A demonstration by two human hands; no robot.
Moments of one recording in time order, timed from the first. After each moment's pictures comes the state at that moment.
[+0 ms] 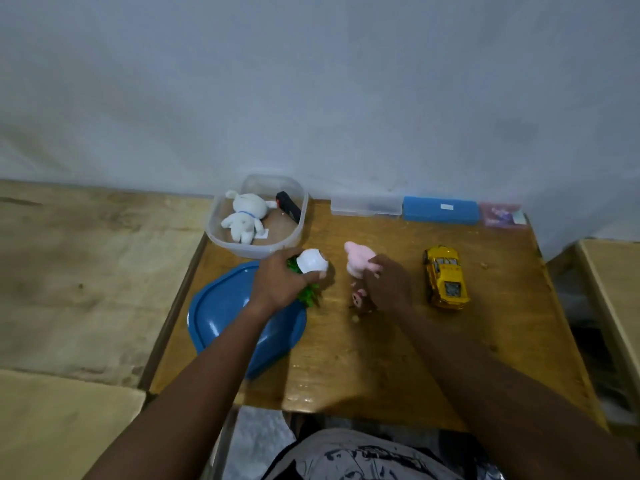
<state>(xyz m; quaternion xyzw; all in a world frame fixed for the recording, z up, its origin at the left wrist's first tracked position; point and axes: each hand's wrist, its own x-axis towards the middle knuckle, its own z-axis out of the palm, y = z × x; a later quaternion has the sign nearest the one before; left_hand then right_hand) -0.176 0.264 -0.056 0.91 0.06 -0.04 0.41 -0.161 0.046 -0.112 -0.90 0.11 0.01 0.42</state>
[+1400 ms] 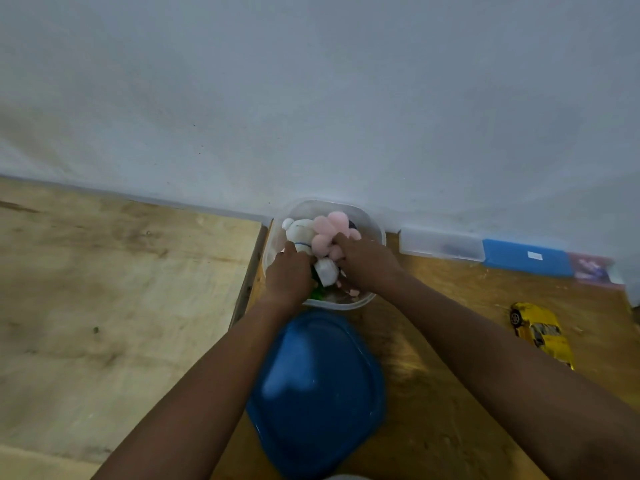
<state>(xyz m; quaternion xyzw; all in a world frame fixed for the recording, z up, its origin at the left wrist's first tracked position) -0.023 0.406 -0.104 0.97 -0.01 -0.14 0.18 0.013 0.237 -0.092 -0.97 -0.19 0.15 0.08</state>
